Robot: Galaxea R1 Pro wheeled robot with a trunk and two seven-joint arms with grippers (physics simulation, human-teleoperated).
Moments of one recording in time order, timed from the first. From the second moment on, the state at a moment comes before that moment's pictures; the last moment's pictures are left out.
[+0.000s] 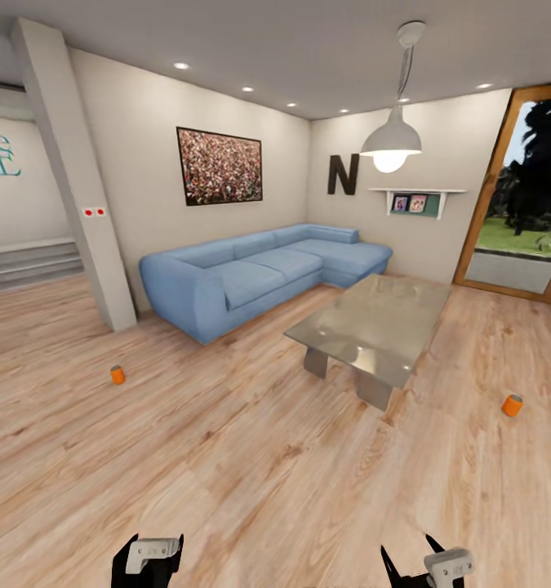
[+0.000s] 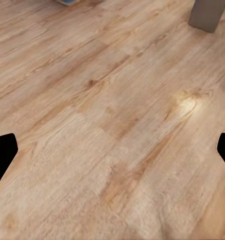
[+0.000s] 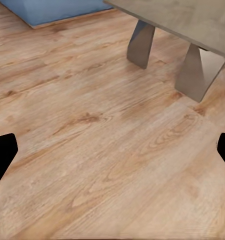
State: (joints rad) left arm -0.02 0.03 0.00 -0.93 0.01 -0.19 0.01; right arm 0.15 -0.12 -0.01 -1.14 0.00 -0.28 0.15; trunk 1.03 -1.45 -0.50
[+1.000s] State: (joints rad) left arm -0.02 0.03 0.00 -0.93 0.00 -0.19 0.00; right arm 0.15 -0.12 -0.01 -1.14 0.00 -0.28 0.14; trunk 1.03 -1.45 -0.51
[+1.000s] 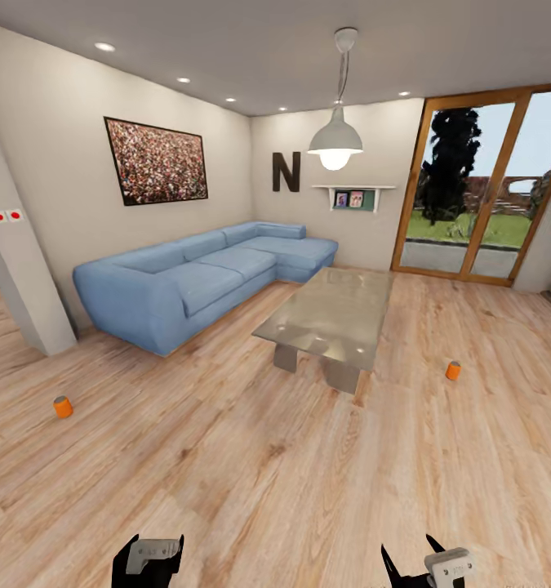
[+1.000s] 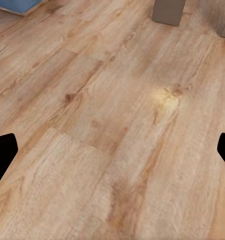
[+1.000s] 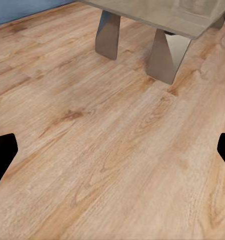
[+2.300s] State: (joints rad) left arm -0.02 0.03 0.00 -0.93 0.00 -0.19 0.00; right arm 0.15 -0.12 -0.01 -1.14 -0.01 -0.28 0.14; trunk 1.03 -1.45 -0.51
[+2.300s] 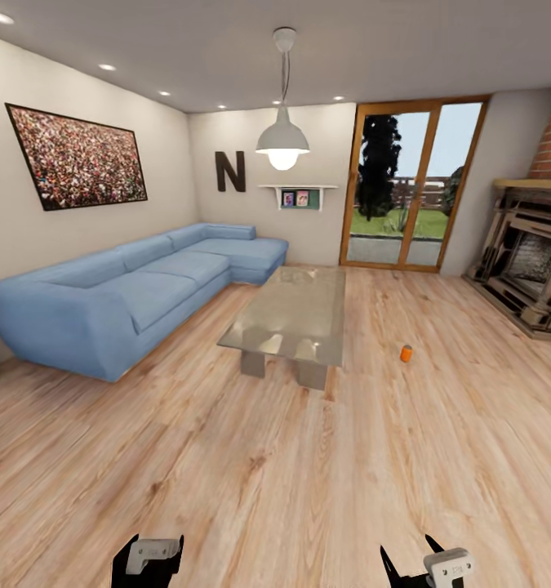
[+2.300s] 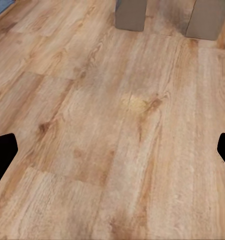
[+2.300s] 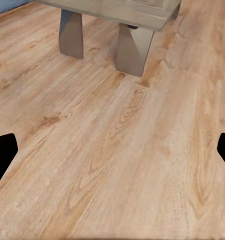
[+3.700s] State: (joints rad) left arm -0.02 0.03 0.00 -0.93 0.00 -0.19 0.00; right arm 0.15 -0.10 -0.10 -1.15 -0.04 -0.28 0.15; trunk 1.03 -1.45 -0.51
